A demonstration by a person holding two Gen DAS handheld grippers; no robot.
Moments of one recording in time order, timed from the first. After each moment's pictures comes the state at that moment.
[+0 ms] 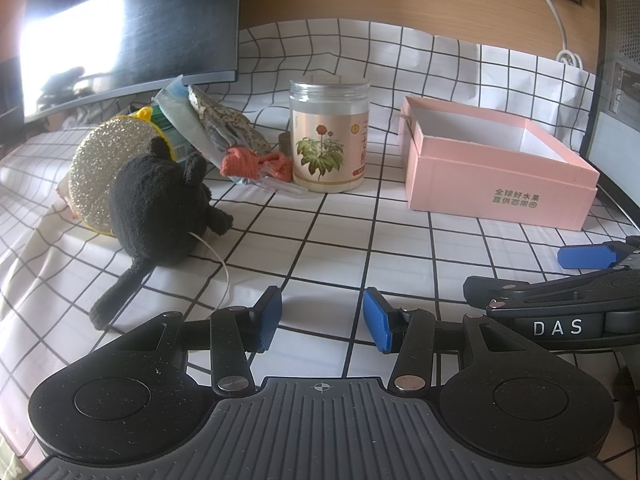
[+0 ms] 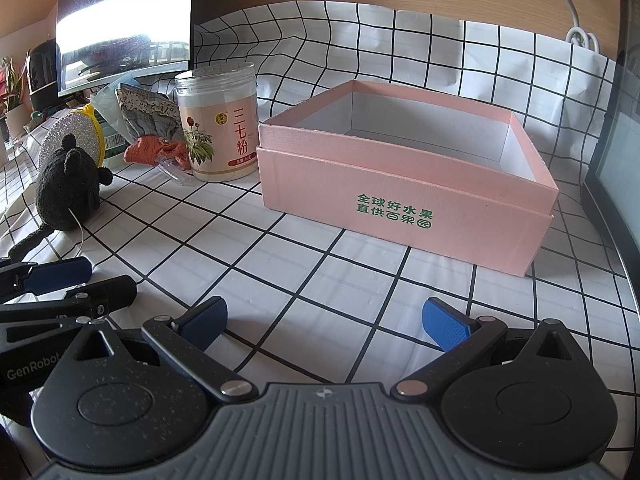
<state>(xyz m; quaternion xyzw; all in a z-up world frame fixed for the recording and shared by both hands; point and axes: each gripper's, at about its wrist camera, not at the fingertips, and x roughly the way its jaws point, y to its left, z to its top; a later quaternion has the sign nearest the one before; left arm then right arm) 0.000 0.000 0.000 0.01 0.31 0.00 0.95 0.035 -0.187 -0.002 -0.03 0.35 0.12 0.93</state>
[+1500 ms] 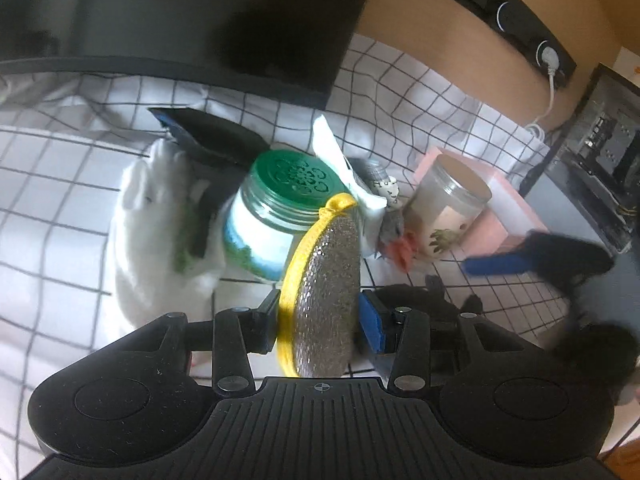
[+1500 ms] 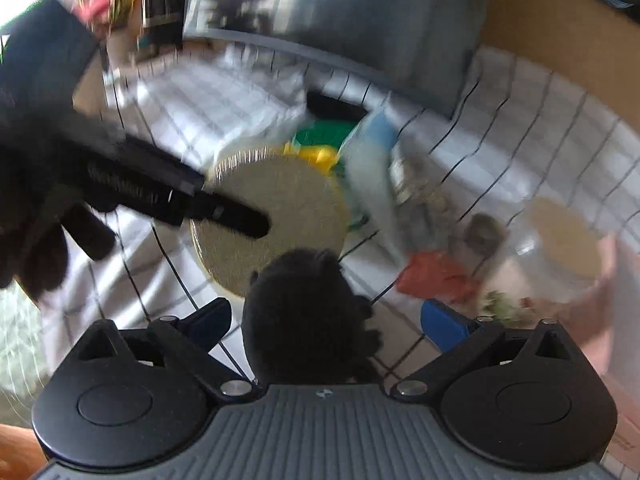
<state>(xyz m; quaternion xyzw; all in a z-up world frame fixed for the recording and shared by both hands) 0.138 0.266 0.047 -0.08 0.39 -0.27 0.88 0.097 0.050 0.058 -0.15 0.39 0.27 0.87</state>
